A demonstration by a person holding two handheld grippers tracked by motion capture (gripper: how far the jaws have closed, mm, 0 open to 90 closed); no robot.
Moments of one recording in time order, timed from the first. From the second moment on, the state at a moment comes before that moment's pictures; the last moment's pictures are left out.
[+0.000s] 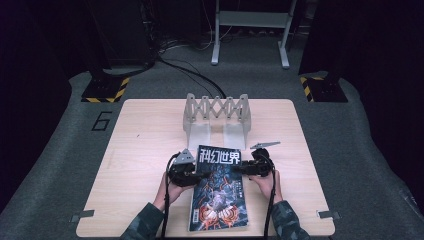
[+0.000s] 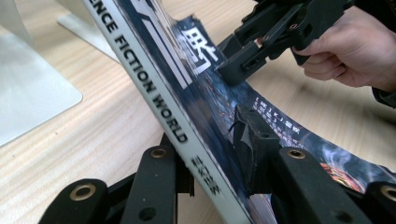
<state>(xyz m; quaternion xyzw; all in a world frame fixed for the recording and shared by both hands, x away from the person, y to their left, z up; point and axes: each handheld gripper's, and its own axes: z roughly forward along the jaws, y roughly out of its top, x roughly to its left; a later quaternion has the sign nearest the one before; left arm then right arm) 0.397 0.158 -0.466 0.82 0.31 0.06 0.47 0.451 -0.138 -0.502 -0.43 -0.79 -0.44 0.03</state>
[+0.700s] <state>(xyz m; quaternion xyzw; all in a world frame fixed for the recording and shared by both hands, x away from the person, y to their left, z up) 0.409 0.154 -0.443 0.84 0.30 0.05 0.45 0.438 -0.136 -0.469 -0.42 -0.79 -0.45 -0.02</state>
